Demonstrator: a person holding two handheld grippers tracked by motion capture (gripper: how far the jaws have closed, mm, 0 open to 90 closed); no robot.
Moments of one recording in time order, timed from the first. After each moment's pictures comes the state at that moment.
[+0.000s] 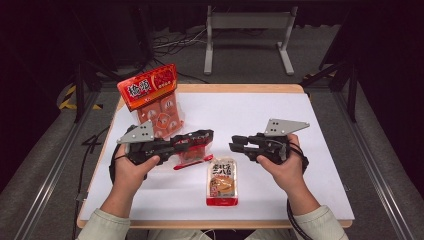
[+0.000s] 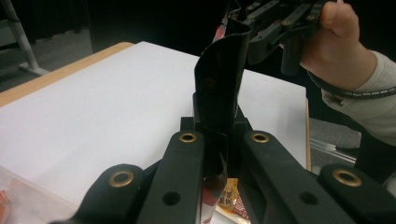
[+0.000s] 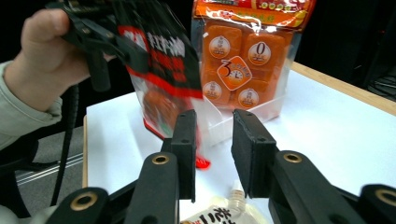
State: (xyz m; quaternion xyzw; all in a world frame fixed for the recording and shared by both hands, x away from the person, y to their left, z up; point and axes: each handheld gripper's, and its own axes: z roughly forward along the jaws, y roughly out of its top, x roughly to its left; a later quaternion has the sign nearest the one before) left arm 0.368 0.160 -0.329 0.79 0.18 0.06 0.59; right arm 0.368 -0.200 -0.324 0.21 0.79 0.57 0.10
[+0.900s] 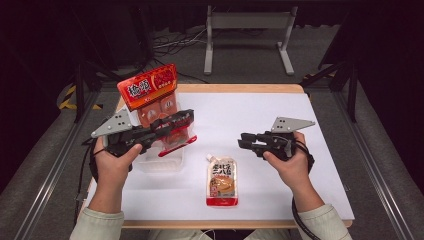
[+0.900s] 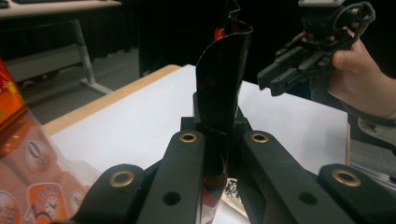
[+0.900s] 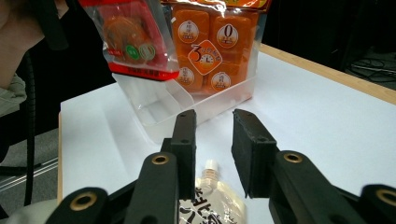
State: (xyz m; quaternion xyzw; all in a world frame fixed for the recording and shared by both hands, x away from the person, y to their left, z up) left arm 0.365 0.194 -0.299 0.76 0.22 0.14 0.60; right arm 0.380 -0.222 -0.334 0.25 0.79 0.55 0.11
